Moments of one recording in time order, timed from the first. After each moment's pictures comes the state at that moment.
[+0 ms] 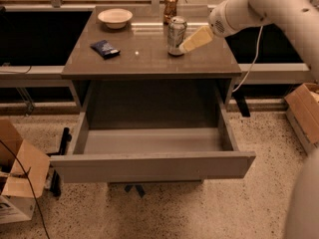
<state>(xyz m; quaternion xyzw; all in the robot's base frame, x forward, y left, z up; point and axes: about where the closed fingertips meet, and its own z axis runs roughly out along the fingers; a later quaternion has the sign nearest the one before) 0.783 -0.144 0.927 -0.40 0.79 0.05 0.45</state>
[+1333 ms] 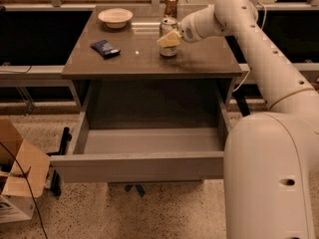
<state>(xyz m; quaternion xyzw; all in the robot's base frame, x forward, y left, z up) 0.856 -0.058 0.874 -0.41 0.77 0.17 0.46</state>
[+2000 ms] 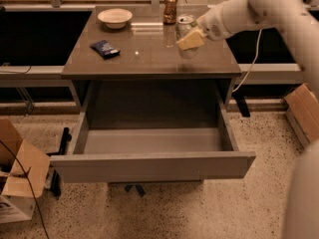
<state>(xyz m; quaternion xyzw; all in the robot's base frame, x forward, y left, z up) 0.767 -0.100 0.916 -0.48 0.74 0.14 0.45</state>
